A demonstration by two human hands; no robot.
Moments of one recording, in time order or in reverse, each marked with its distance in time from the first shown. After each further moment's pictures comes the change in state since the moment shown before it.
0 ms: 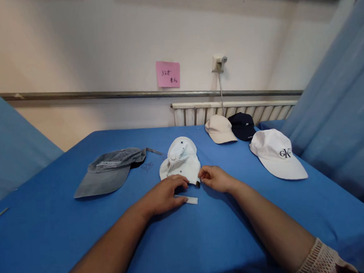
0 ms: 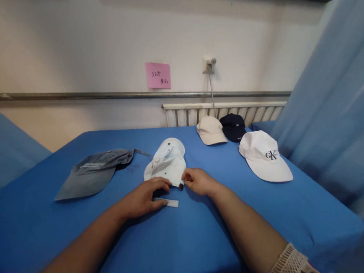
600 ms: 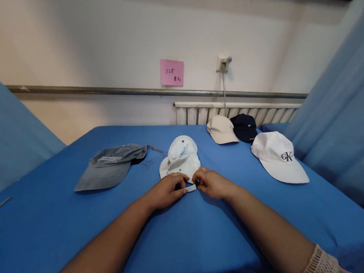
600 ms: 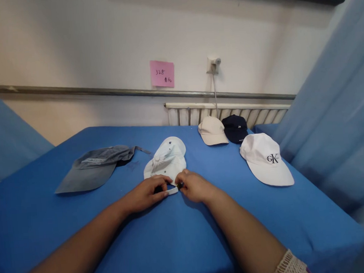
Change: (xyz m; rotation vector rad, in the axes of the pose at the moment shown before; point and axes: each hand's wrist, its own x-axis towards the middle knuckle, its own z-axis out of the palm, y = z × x) left_hand 0.008 -0.002 0.008 -0.034 0.041 -0.020; right_hand -0.008 -0.023 0.008 -0.364 -0.045 -0.180
